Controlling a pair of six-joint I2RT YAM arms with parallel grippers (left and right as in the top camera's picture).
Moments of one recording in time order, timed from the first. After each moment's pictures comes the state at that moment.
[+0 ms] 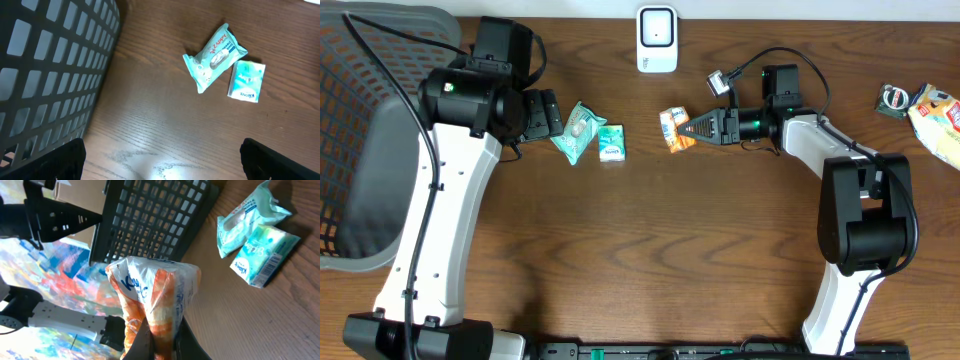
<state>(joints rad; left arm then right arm) -0.17 1.60 1.75 -1.34 -0.21 -0.38 0.11 2.10 1.33 -0.17 -1.51 0.18</state>
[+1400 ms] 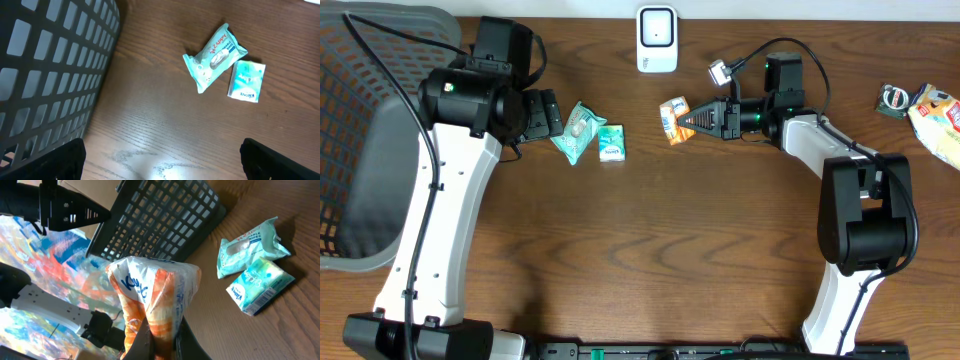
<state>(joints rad) -0.17 1.60 1.75 -1.34 -0.21 -0.38 0.11 2.10 1.33 0.04 -1.53 0.19</state>
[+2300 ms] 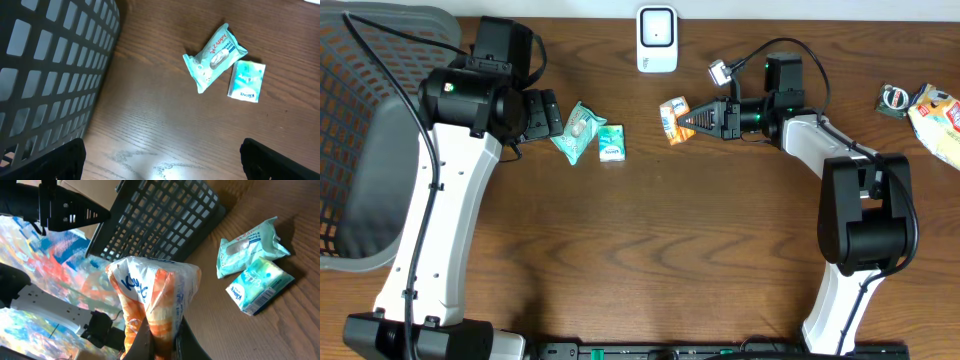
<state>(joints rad) -0.17 1.60 1.75 -1.34 -0.21 -0.38 0.11 2.10 1.33 0.04 -1.53 0.19</state>
